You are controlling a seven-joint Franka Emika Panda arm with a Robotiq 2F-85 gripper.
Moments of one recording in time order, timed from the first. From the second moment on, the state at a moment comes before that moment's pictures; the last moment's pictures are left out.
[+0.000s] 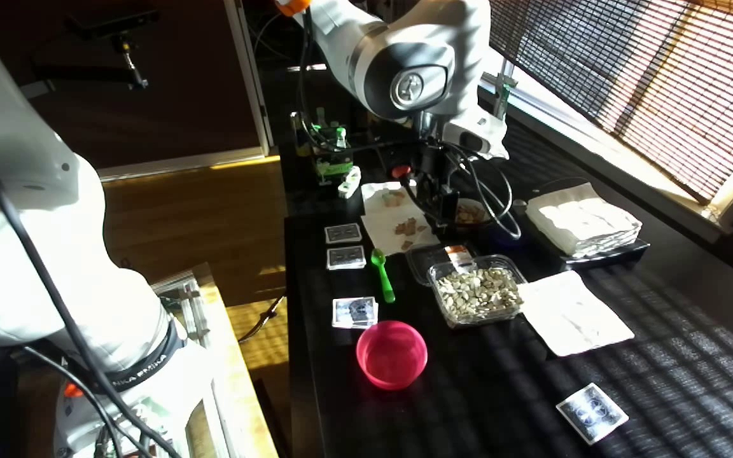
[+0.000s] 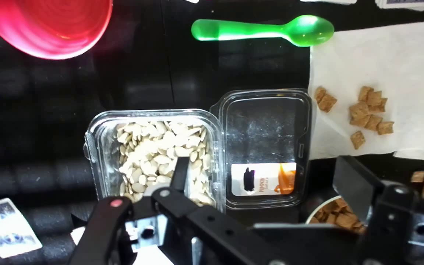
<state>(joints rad) -0.07 0.03 -0.03 -2.36 0.05 2.43 0.25</state>
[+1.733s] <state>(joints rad) -0.07 0.45 -0.17 -2.17 0.16 2.70 0.52</state>
